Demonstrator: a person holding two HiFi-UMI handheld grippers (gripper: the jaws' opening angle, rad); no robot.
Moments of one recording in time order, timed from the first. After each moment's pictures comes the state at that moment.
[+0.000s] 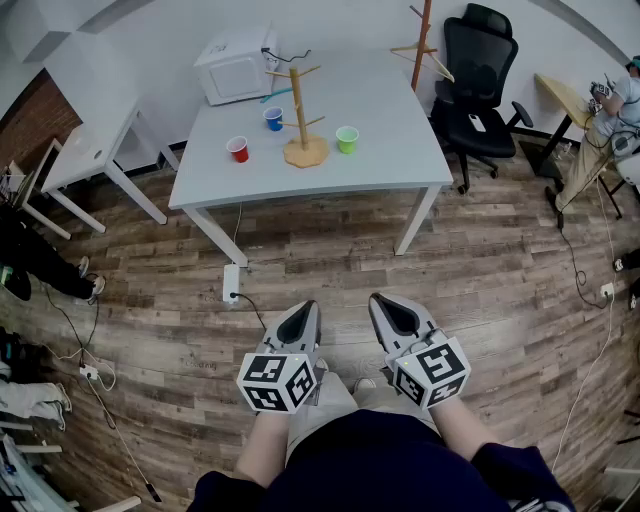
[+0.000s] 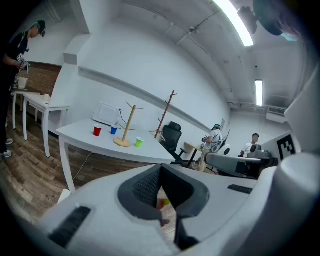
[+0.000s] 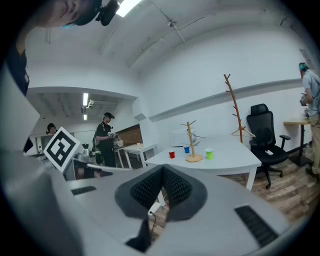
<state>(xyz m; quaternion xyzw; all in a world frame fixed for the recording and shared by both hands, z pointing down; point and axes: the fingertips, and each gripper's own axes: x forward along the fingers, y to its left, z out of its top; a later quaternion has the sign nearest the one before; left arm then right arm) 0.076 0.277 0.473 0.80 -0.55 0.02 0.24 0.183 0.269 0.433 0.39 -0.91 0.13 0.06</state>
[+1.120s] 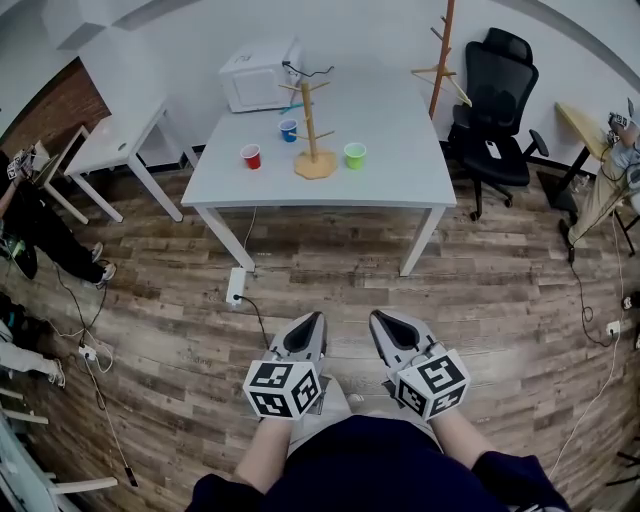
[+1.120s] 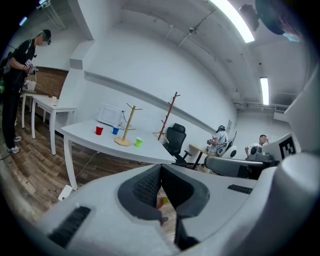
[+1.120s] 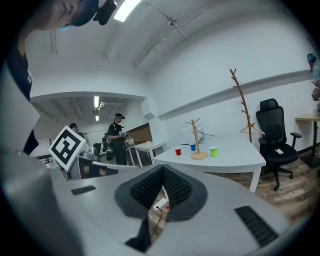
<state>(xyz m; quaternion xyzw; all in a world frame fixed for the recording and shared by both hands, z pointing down) 0.130 0.288 0.474 0.77 -0.59 0.02 0.24 0.229 0.280 0.440 0.33 -0.93 0.13 0.07</state>
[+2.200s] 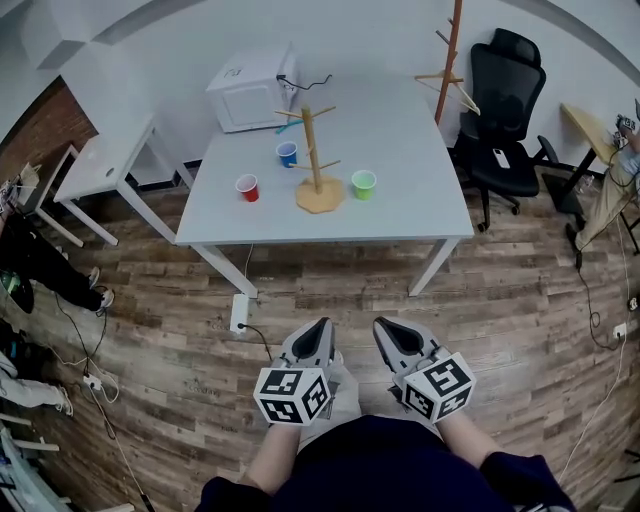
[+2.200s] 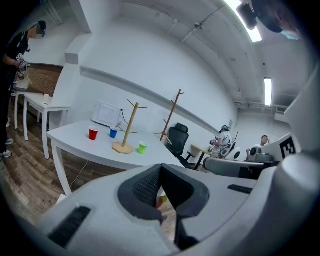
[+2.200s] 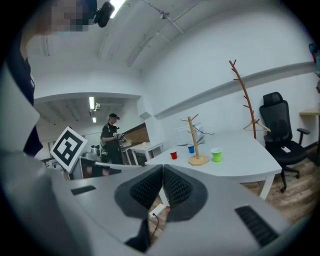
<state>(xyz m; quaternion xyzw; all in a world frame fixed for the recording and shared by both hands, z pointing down) 0.086 0.161 0.482 0.78 -0.57 0.02 0.24 0.179 0.159 0.449 0.34 -0.93 0.15 0.06</state>
